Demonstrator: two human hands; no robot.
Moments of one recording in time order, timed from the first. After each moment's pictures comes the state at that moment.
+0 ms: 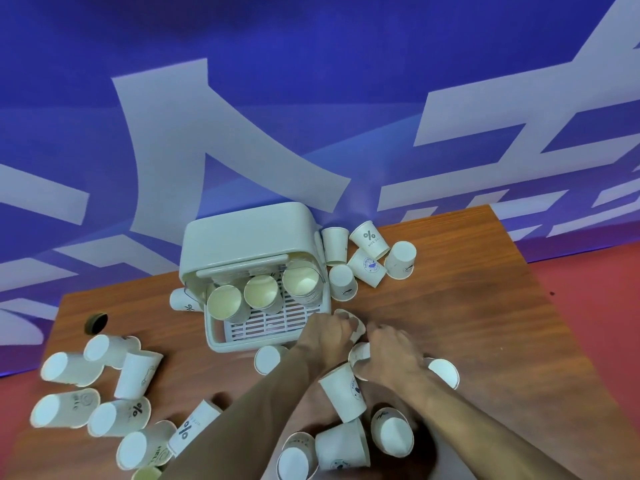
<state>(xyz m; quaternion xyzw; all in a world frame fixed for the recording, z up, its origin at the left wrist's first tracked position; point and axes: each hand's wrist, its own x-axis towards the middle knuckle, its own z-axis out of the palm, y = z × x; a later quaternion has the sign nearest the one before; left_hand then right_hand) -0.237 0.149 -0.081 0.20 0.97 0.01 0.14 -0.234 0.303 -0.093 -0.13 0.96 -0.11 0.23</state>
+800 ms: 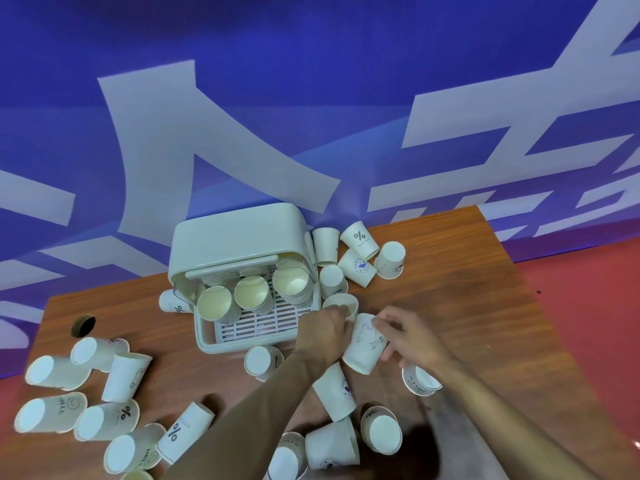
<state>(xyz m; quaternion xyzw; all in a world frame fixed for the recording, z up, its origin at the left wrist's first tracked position) -0.236 0.167 -0.076 0.06 0.99 0.10 0.08 -0.253 0.360 -0.073 0.00 0.81 -0.49 0.32</state>
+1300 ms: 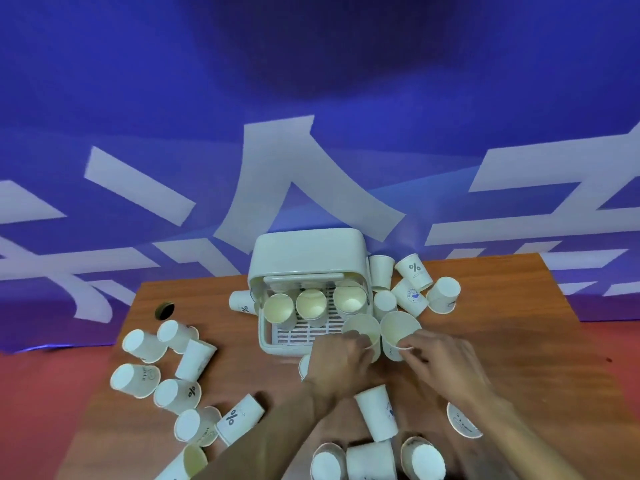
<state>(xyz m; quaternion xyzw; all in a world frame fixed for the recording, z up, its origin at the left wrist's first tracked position) -0.186 0.117 -0.020 0.08 1.00 0.06 0.01 -0.240 0.327 -0.017 -0.27 0.94 -0.22 0.05</state>
